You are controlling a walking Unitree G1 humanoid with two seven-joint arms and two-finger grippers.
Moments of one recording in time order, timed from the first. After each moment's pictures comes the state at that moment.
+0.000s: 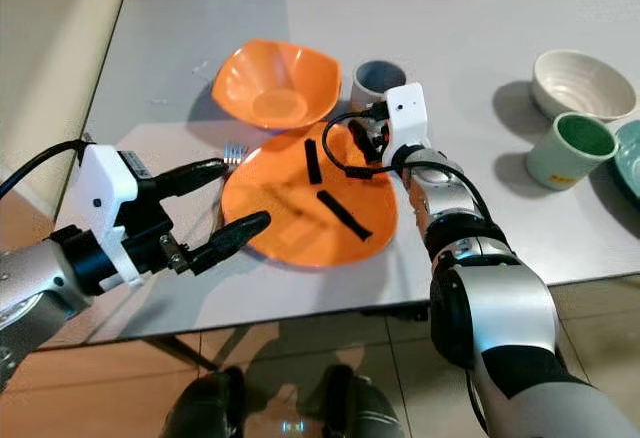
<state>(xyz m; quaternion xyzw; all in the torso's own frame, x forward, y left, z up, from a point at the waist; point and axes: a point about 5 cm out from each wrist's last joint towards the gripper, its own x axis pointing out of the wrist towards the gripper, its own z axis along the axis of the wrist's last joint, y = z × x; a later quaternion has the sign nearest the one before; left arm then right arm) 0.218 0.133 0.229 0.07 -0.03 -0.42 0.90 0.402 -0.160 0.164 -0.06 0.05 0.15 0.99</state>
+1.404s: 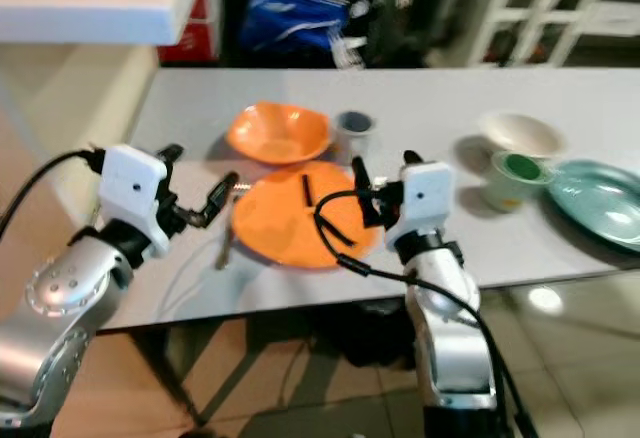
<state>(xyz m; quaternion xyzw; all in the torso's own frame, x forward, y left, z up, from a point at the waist) 0.261 0.141 0.191 0.11 -0.03 -0.18 0.98 0.275 -0.144 0.158 -0.02 -0.09 0.08 0.99</state>
